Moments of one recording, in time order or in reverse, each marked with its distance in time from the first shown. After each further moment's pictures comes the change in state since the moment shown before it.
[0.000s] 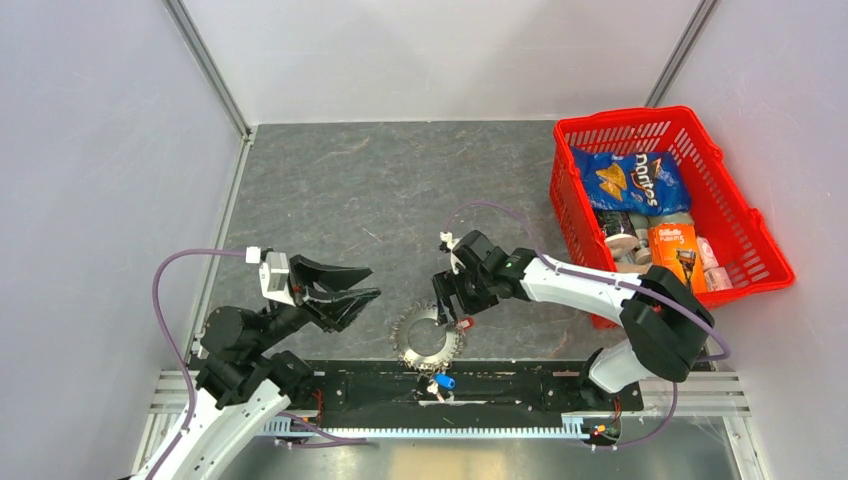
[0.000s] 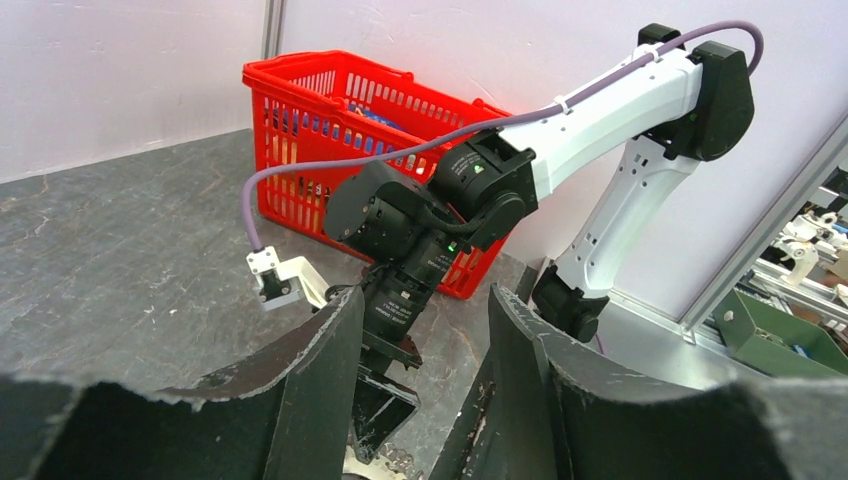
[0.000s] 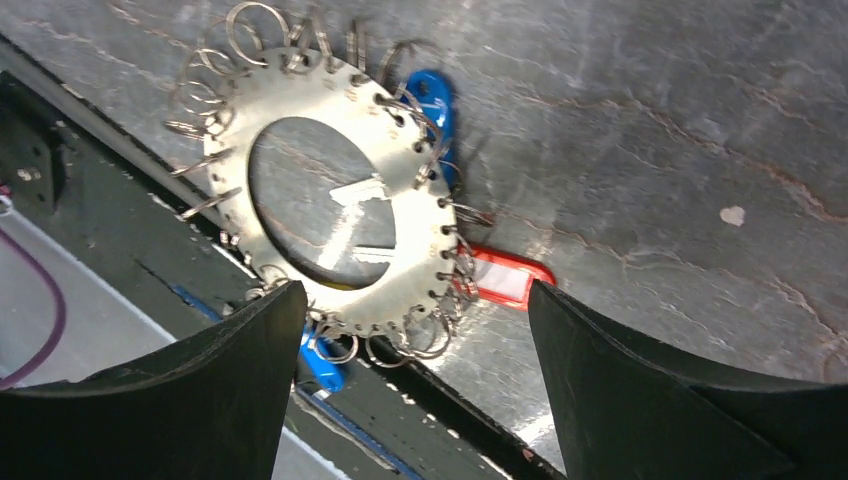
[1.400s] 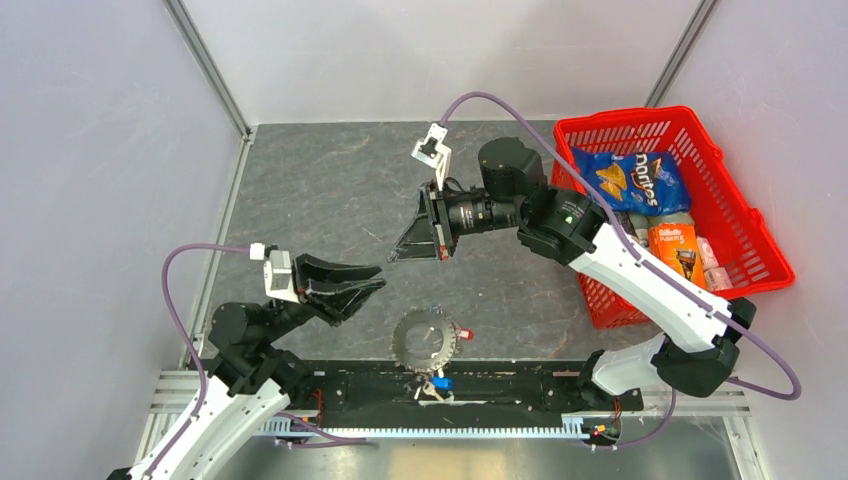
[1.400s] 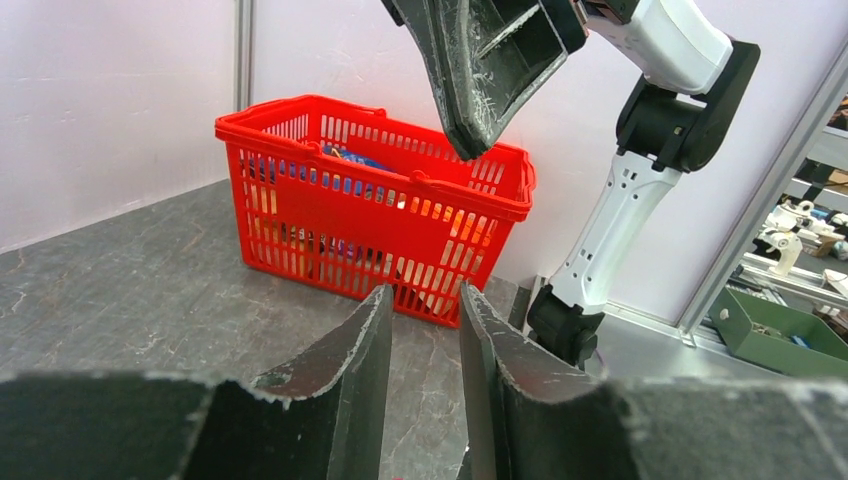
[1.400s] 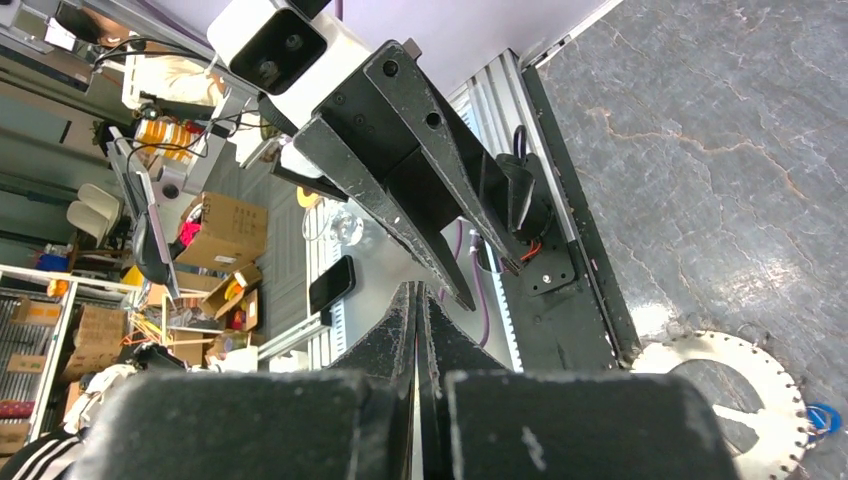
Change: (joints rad) left arm 0.000 0.071 -0.045 0.229 0.061 0.007; right arm 0.053 -0.113 0.749 -0.071 -0.415 0.128
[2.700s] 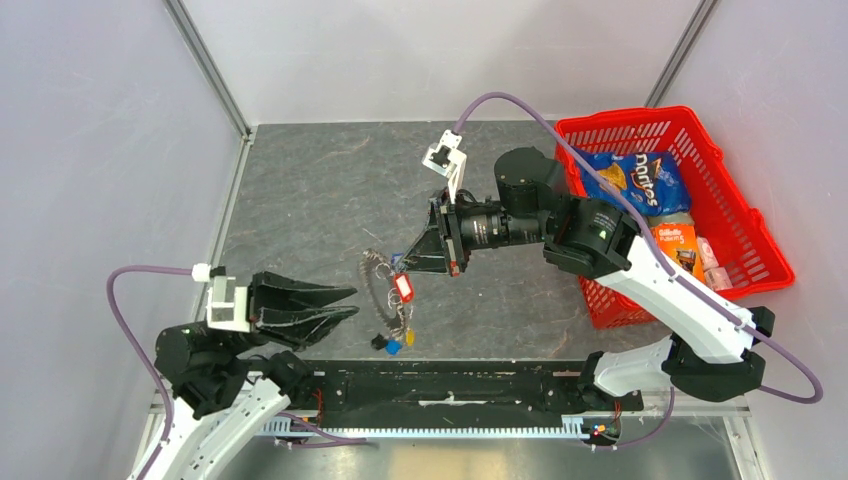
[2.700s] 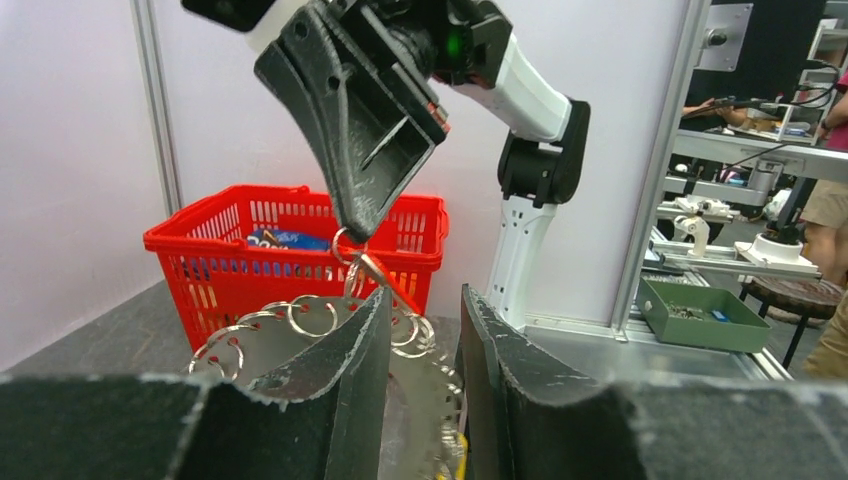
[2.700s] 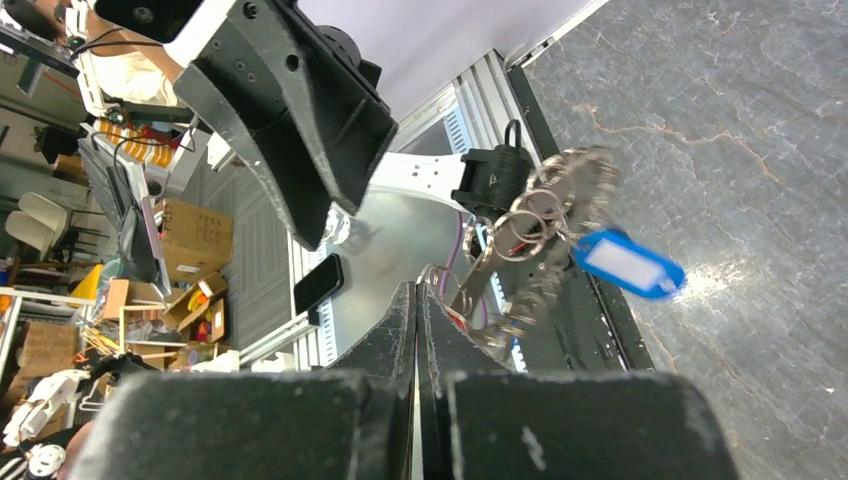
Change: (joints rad) left arm 0.000 -0.051 0.229 -0.085 0.155 -0.031; right arm 0.111 -0.055 0.102 -0.161 0.177 -0.019
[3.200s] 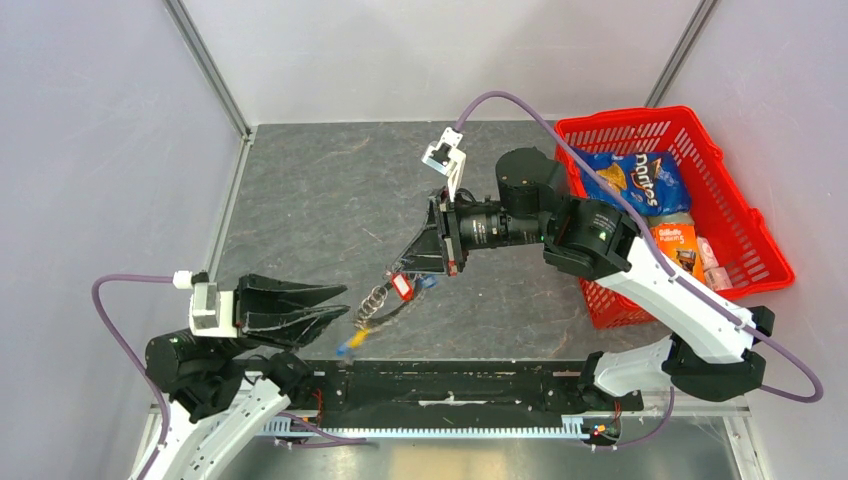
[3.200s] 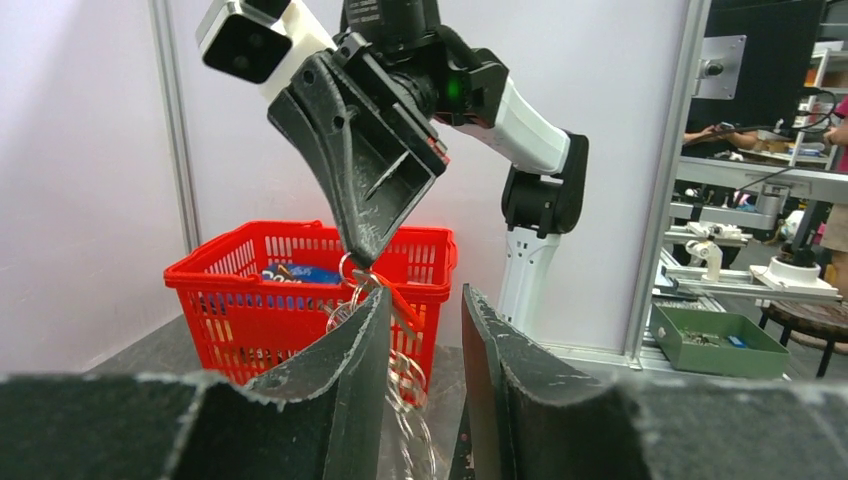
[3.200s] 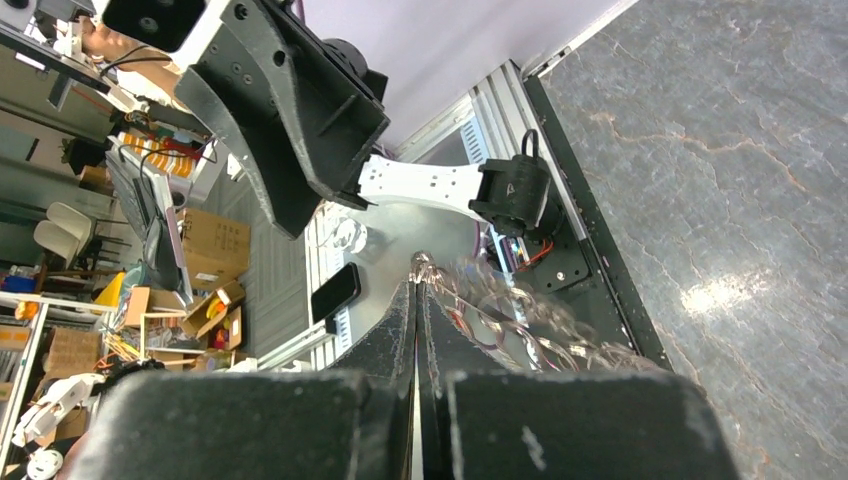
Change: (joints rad) left arm 0.000 -0.011 0.003 0.039 -0.048 -0.002; right arm 0.009 0.000 0.000 0.042 0.001 0.039
